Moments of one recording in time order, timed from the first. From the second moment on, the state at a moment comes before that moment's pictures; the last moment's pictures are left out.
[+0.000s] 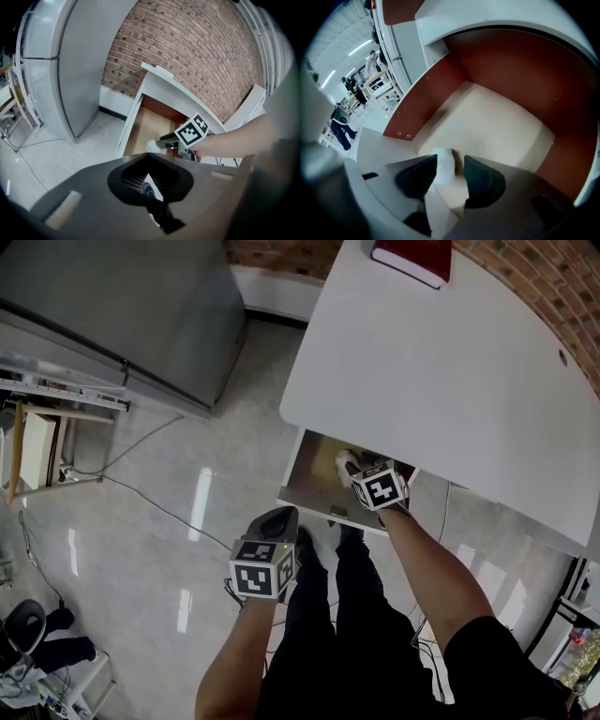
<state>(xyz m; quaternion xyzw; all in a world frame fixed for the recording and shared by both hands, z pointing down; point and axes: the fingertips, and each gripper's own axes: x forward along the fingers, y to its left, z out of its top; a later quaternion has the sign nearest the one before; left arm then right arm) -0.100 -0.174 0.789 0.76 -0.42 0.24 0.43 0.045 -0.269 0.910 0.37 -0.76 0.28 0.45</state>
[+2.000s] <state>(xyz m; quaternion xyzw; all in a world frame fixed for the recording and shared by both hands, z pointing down) -0.131 -0.157 0.538 0.79 -0.48 0.16 0.35 0.074 -0.151 0.559 0.42 -0.83 0.31 0.21</state>
